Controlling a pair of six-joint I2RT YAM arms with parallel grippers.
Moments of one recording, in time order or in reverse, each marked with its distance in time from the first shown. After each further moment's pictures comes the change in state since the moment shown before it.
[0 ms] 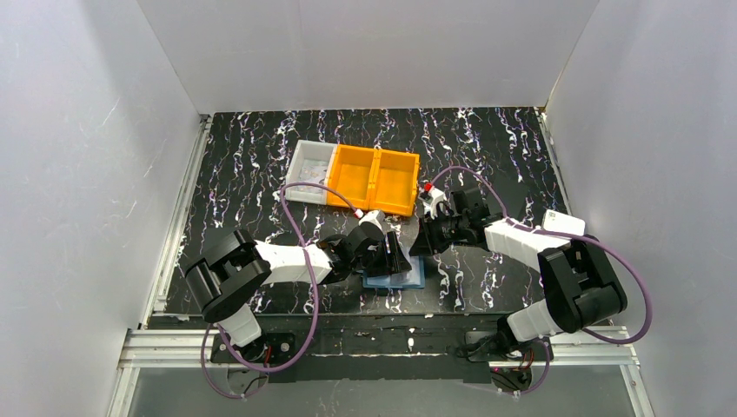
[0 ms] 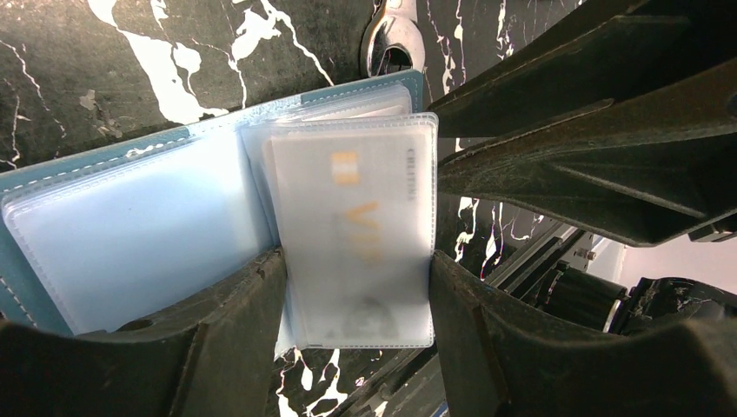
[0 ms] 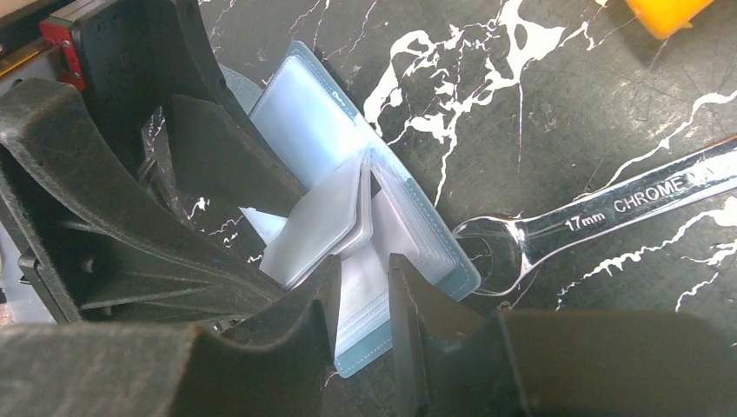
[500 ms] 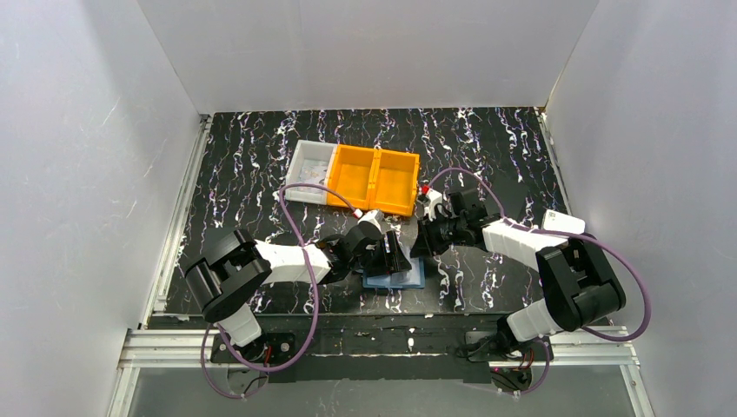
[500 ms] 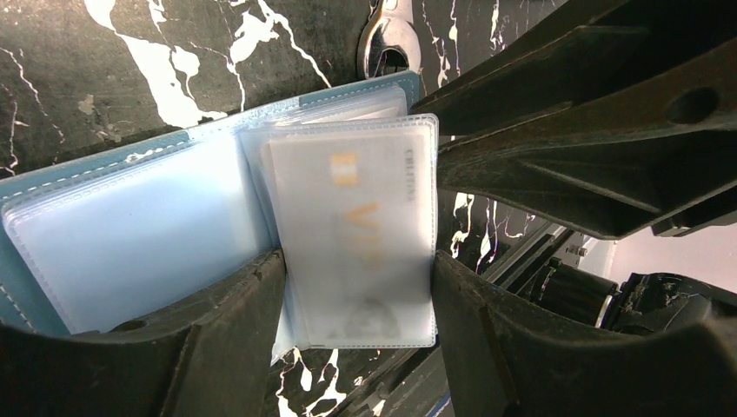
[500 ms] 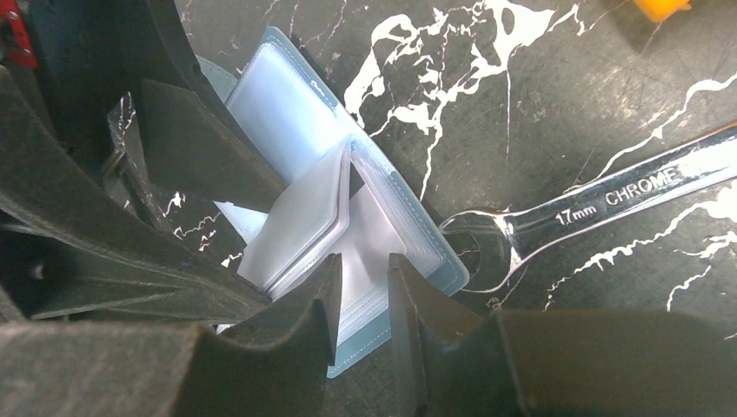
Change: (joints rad) left arm 0.011 0.001 -0.013 0.027 0.023 -0.007; right arm 0.014 0.005 0.000 -0.009 0.048 -0.023
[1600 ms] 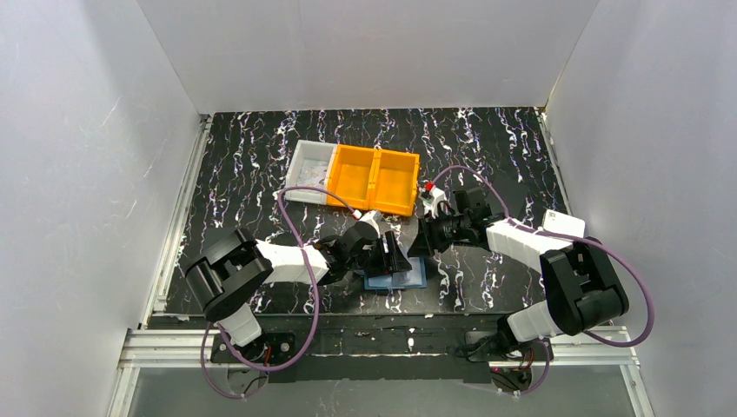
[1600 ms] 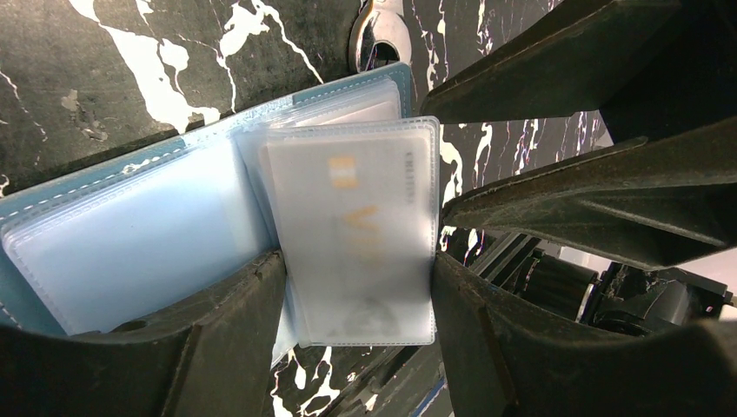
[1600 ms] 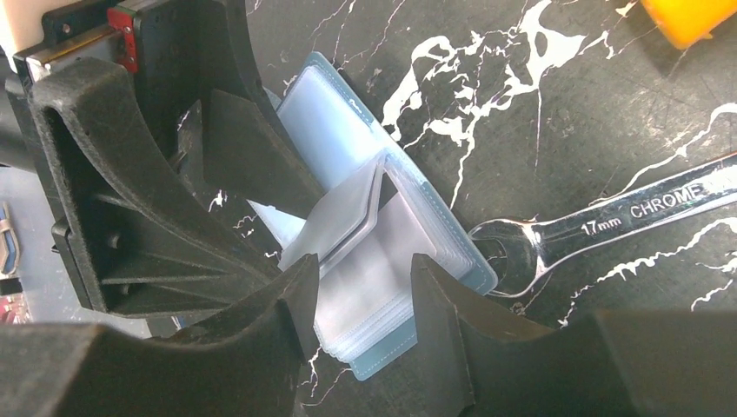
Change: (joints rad) left arm 0.016 0.005 -0.033 0.070 0.051 -0.018; right arm -0.028 -0.021 0.000 0.000 -0.091 0.013
